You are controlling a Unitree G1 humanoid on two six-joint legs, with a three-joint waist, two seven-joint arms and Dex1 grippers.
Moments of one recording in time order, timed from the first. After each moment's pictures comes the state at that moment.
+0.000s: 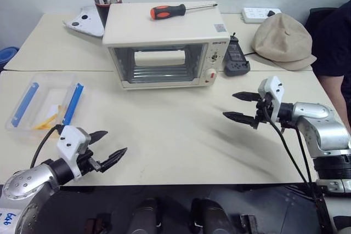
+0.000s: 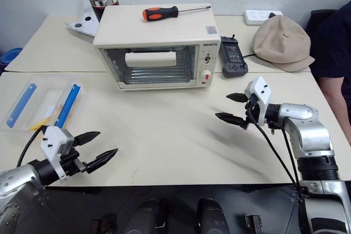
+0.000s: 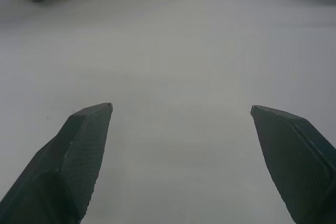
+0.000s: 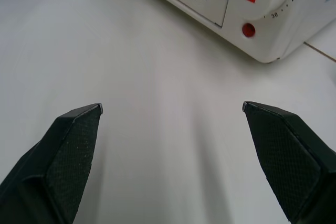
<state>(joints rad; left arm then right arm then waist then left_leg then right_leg) 0.27 0.67 0.41 -0.61 -0.53 0.59 -0.62 -0.53 -0.71 -0.05 0.14 0.38 0.40 1.09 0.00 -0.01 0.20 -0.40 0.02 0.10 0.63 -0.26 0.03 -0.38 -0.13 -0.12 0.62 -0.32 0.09</state>
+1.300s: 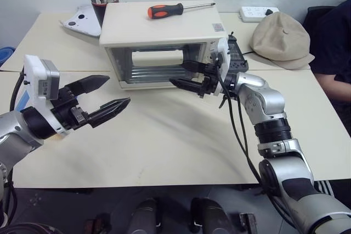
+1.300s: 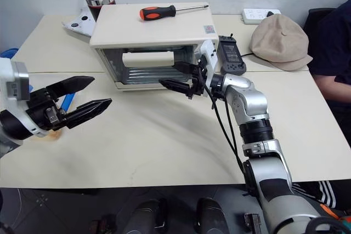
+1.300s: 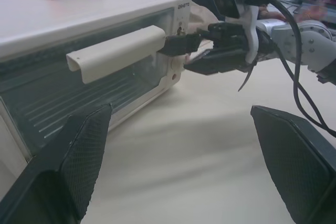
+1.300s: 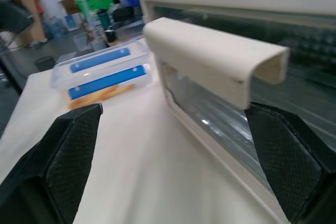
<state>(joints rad) -0.17 0.90 0.57 -0.61 -1.11 0.85 -0.48 -0.93 -0.30 0.03 0.36 0.45 0.45 1.06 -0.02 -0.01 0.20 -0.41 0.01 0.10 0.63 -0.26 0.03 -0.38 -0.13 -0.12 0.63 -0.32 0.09</state>
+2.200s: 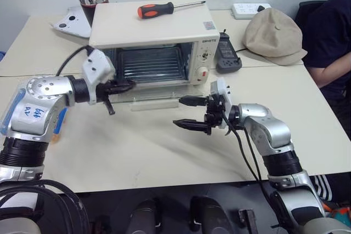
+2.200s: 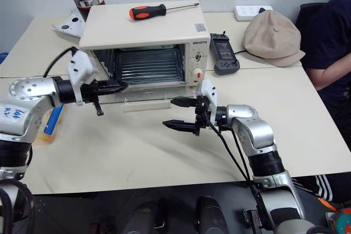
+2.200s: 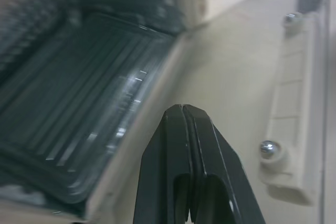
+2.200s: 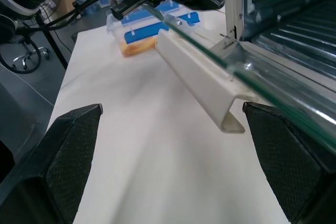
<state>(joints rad) -0.66 0.88 -0.07 0.04 -0.38 0.40 -0.92 -0.58 -0.41 0.10 0.00 0.47 0.50 1.11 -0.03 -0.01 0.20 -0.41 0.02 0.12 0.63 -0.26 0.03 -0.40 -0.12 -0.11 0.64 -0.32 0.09</state>
